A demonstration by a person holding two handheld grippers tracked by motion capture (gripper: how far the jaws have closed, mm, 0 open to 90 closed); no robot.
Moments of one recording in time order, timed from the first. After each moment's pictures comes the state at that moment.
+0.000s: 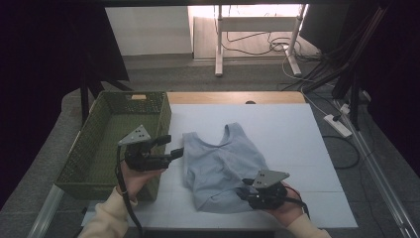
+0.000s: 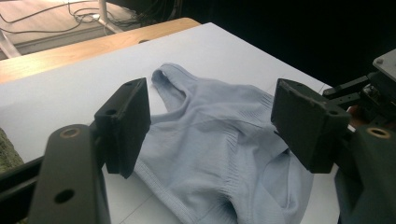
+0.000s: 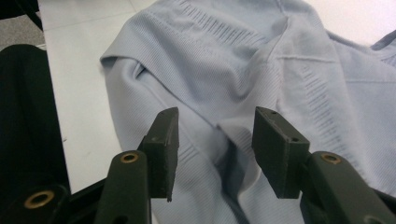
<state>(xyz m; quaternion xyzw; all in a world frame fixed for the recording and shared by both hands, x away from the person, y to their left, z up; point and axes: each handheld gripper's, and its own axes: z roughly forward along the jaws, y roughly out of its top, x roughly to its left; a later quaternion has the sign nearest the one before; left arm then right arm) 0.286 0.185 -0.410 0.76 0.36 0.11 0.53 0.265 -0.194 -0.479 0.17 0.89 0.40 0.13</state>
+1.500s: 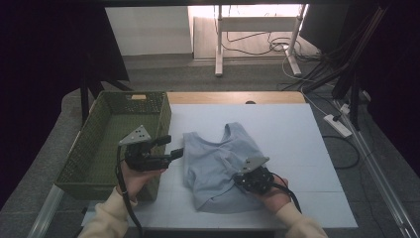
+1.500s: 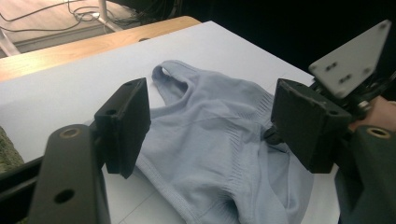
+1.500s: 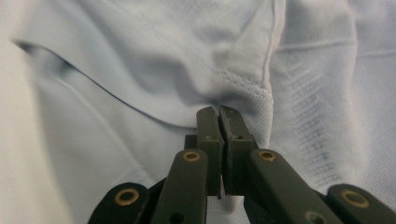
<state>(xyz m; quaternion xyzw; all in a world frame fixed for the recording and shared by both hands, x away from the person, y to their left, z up) 0.286 0.185 -0.411 0.76 0.36 0.11 0.53 0.305 -0.170 -0.493 0.21 0.91 0.33 0.11</state>
